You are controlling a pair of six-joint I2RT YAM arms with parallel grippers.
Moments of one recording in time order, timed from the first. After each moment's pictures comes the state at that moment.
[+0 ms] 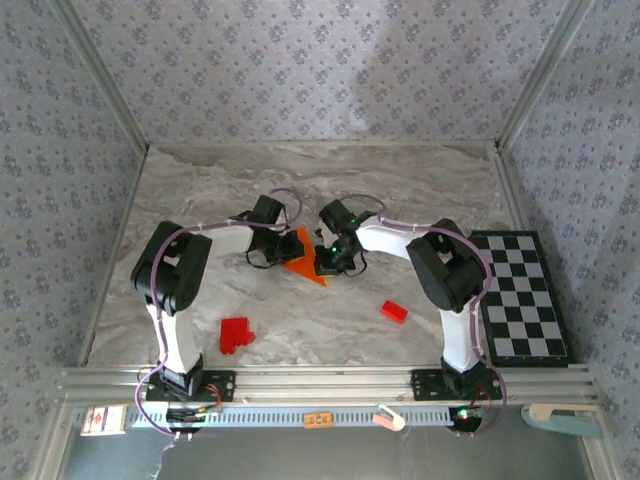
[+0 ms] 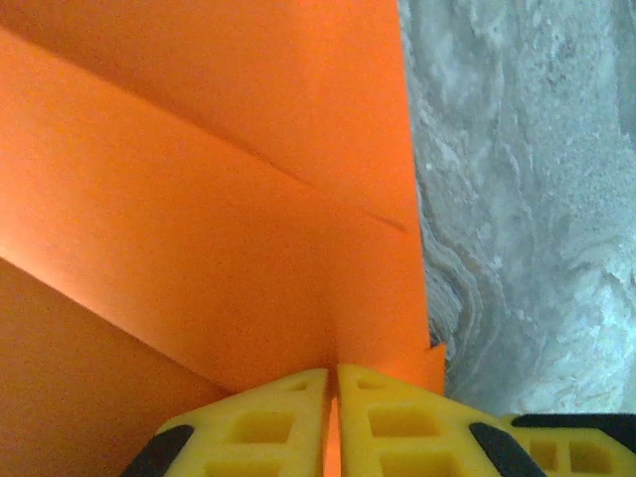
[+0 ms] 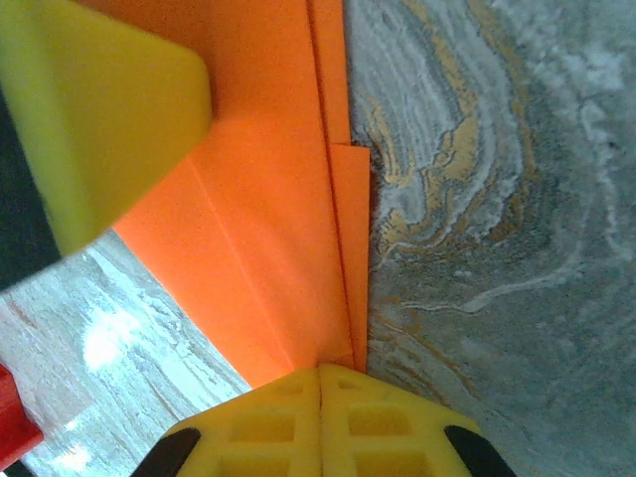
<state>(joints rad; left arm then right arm) -0.47 1.90 1.07 -0.27 0.44 -0.67 0.67 2.00 1.29 -0.57 -0.41 0.48</state>
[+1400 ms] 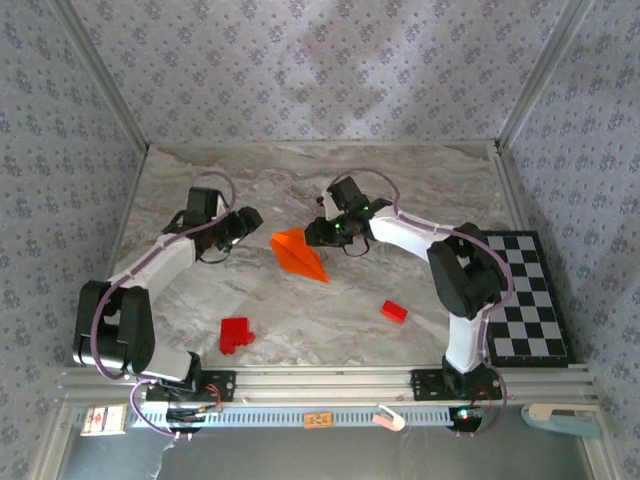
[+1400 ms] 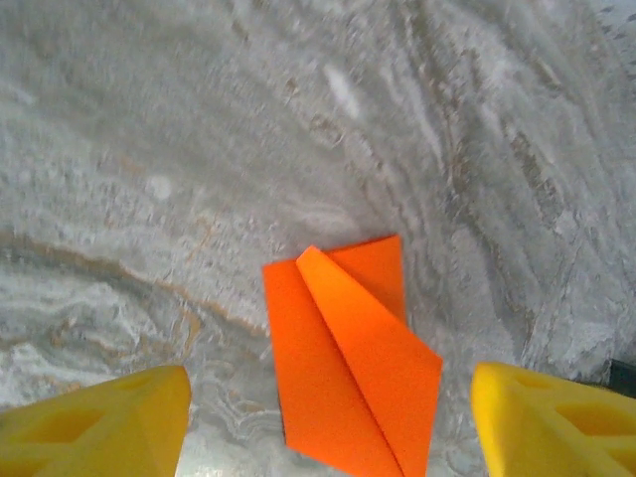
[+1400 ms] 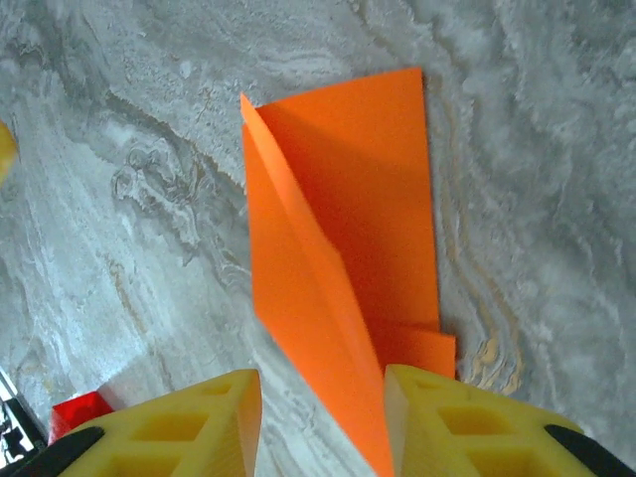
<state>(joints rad) -0.20 1.43 0.87 -0.29 0.32 -0.78 0.61 1.91 1.34 -0.39 -0.43 0.47</state>
